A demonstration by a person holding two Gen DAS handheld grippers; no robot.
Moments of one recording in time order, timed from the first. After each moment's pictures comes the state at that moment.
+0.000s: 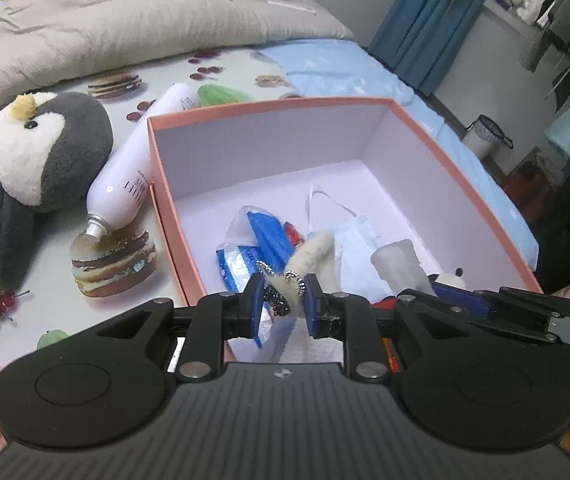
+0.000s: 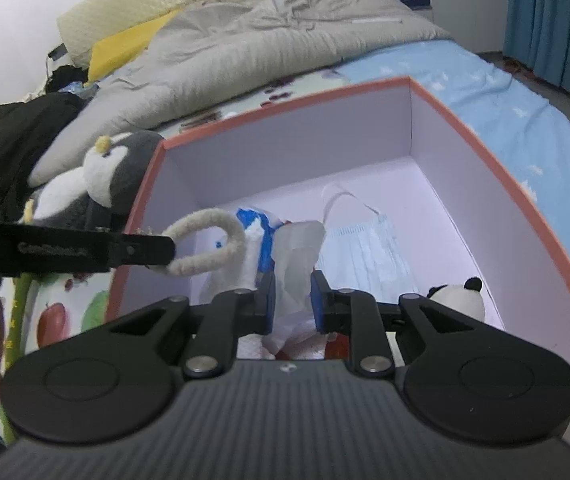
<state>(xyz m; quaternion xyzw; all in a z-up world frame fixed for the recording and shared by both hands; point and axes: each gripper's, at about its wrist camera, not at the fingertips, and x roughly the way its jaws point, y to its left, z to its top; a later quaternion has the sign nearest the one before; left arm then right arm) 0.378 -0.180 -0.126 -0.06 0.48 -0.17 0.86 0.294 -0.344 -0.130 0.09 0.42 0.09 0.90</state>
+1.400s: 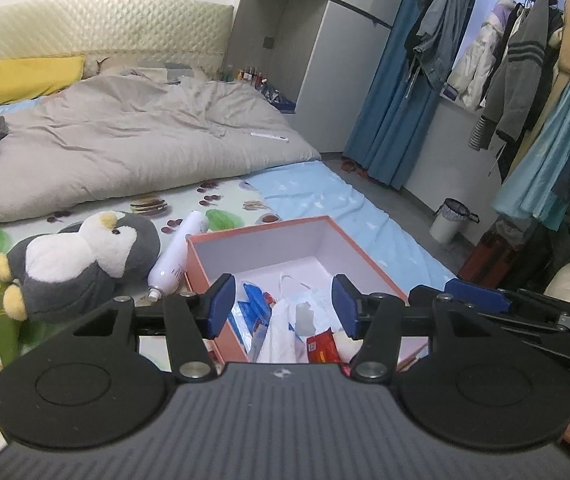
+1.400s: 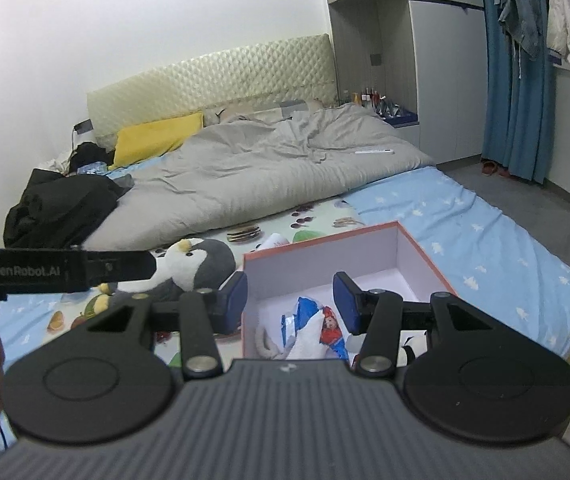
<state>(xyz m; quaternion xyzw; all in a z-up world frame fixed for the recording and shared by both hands) 0.175 -0.118 0.074 -0.07 0.32 -0.18 0.93 0.142 -0.309 0.038 0.07 0.27 0.06 0.96</state>
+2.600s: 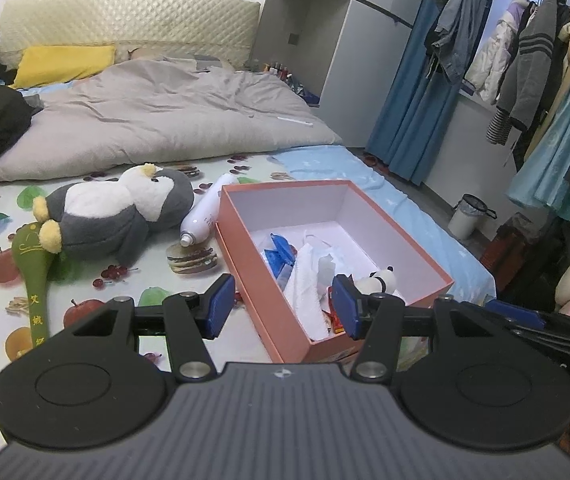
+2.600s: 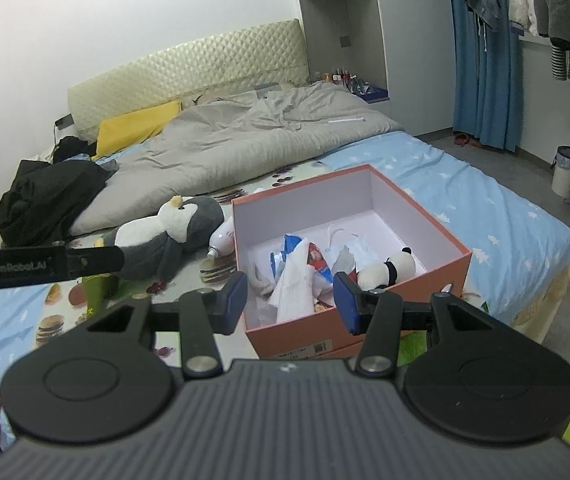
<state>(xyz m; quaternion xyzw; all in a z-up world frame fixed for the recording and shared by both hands) 0.086 -0.090 0.034 -0.07 0.33 -0.14 0.93 0.055 -0.298 -0.002 0.09 0.29 0.02 0.95</state>
